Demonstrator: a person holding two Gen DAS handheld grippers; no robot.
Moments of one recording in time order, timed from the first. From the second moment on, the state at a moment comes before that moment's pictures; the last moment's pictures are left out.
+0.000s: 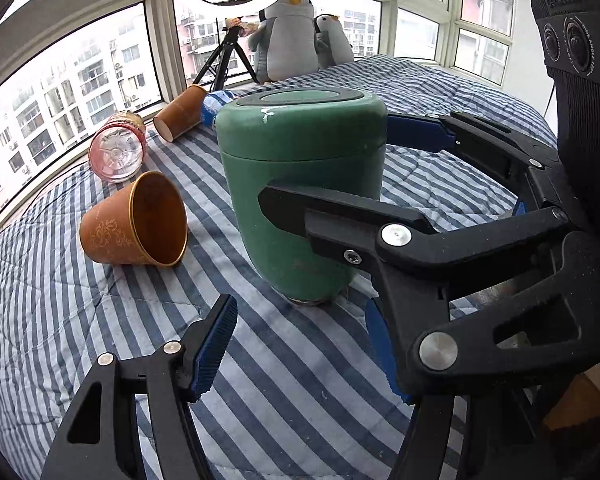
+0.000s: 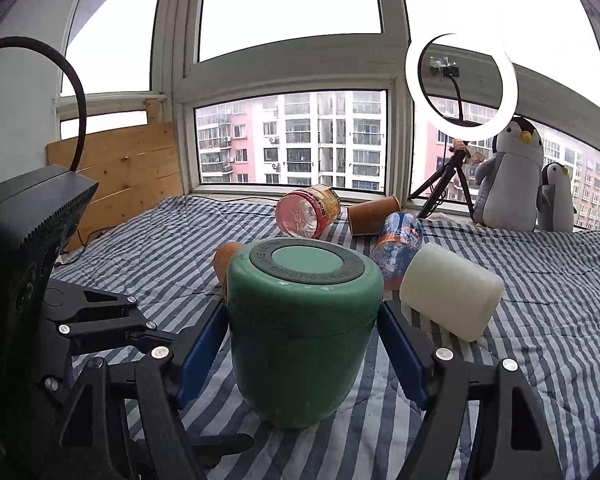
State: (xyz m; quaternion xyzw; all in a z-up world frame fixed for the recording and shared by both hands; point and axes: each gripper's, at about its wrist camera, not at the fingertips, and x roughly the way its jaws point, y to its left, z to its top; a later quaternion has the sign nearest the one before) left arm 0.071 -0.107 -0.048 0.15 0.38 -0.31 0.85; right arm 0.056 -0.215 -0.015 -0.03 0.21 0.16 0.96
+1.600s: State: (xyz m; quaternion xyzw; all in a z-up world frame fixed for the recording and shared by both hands) left arm 0.032 -0.072 -0.035 0.09 0.28 -0.25 0.92; right arm -0.003 -0.252 0.003 -0.02 0.14 0.14 0.98
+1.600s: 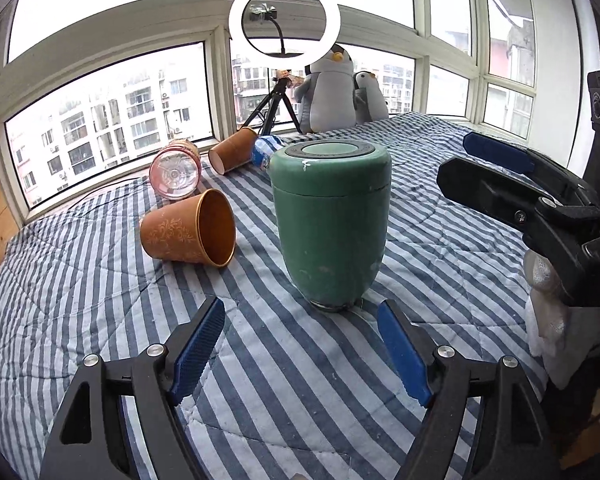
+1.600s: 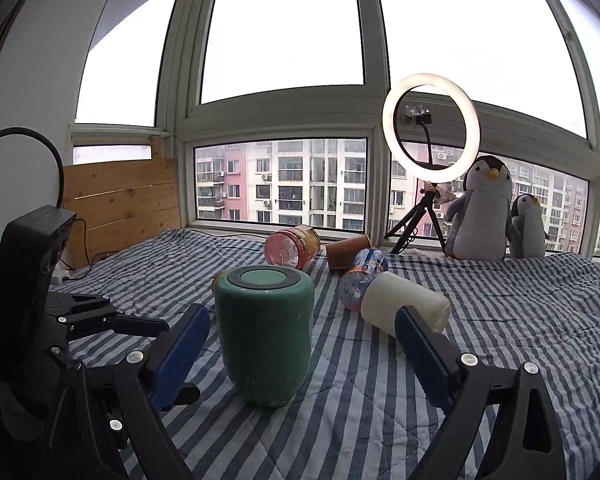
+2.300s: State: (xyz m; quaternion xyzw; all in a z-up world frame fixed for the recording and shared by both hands) left arm -0.011 -0.044 -0.011 0.02 0.11 -0.11 0.99; right arm -0.019 -0.265 0.002 -0.02 0.10 0.04 0.99
